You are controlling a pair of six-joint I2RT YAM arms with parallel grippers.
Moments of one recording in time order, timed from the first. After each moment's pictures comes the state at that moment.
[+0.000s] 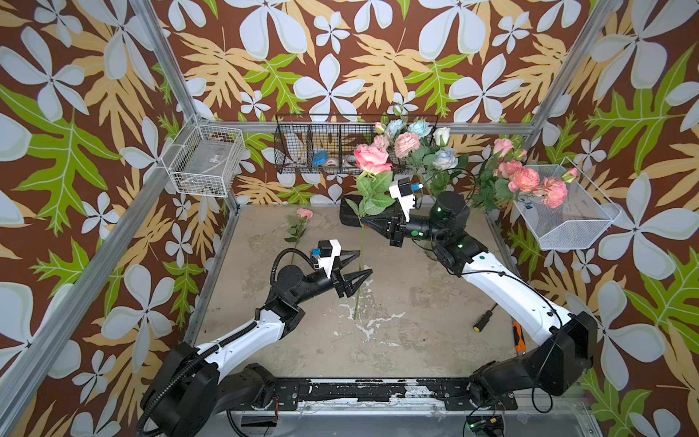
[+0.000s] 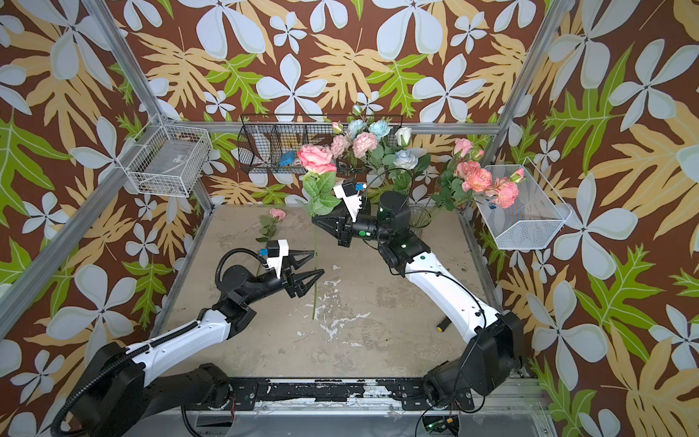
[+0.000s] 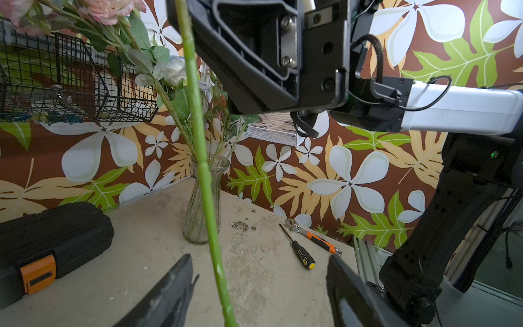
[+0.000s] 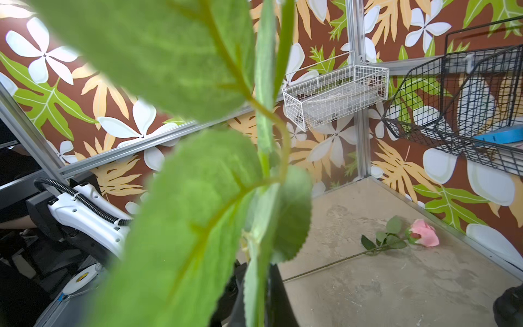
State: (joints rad) left arm -0.57 1.18 0.56 0.84 0.56 -0.33; right arm 0.50 1.47 1.34 0.19 -0.88 0.30
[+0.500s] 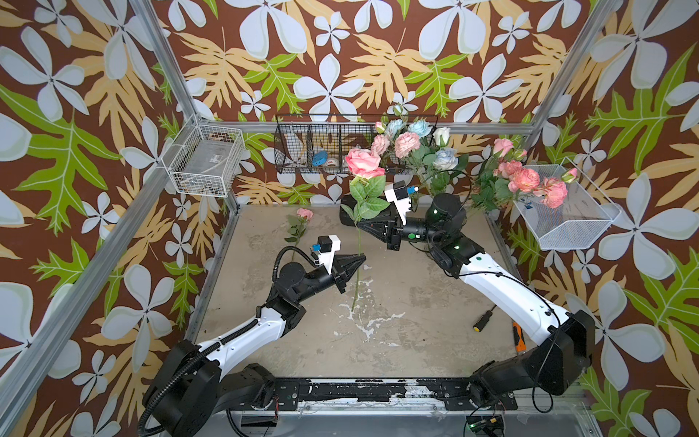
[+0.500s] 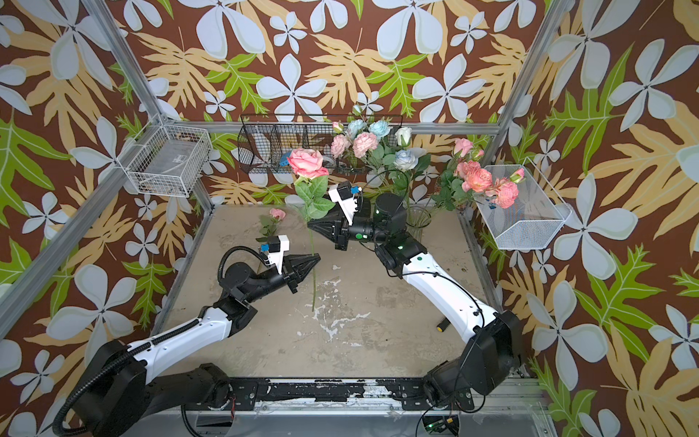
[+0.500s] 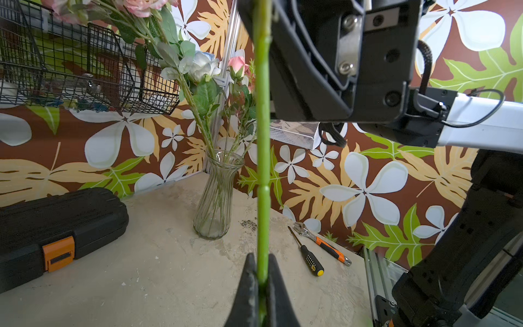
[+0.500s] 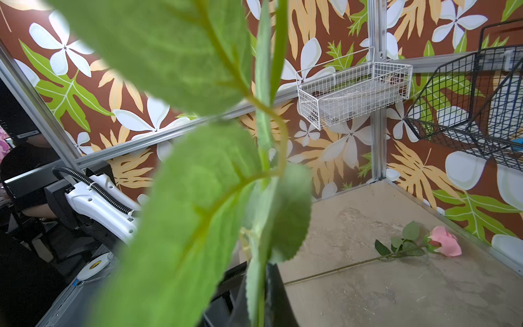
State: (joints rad) left arm -0.57 1.19 0.58 0.80 0.50 -0.36; right arm 0.52 1.47 1.33 0.20 -0.90 0.28
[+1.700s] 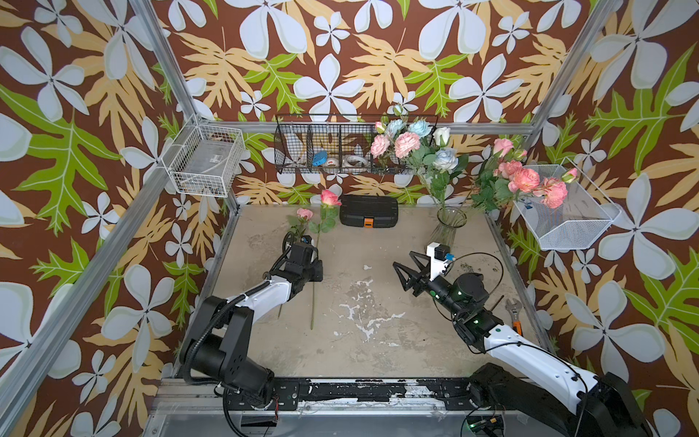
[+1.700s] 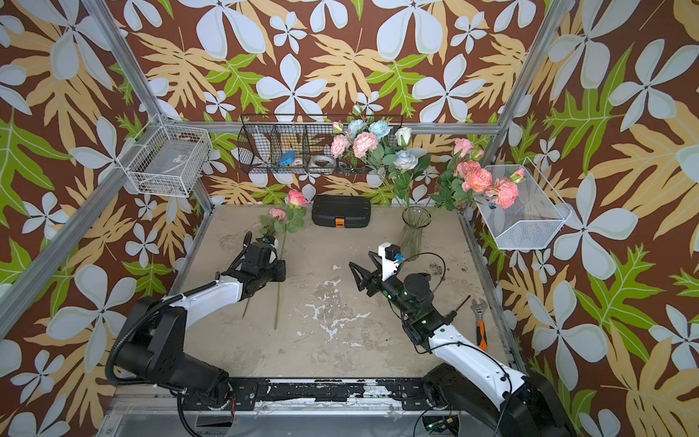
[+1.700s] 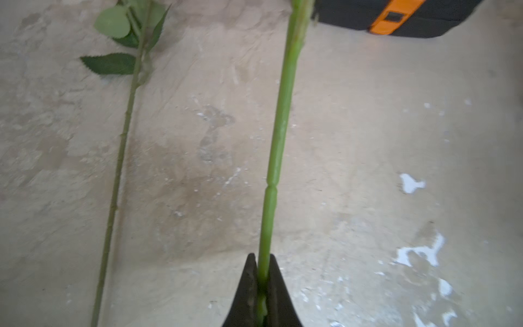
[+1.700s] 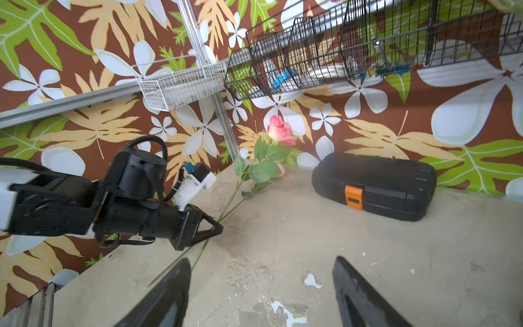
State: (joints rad) left arm -0.31 1.56 0.83 -0.08 -0.06 -0.30; right arm 0.52 0.98 0.43 0.61 -0.19 0.26
